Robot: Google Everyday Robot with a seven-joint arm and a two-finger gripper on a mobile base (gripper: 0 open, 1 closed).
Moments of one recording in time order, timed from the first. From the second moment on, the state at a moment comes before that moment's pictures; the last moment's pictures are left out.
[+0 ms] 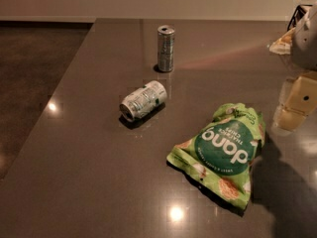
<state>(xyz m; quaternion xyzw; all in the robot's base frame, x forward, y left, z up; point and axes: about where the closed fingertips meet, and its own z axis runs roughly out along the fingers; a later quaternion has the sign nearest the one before) 0.438 -0.217 0.977 -0.60 0.78 -0.04 0.16</state>
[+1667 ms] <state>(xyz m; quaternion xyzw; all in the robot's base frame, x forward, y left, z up) 0.497 -0.047 0.948 -0.78 0.61 0.01 0.16</state>
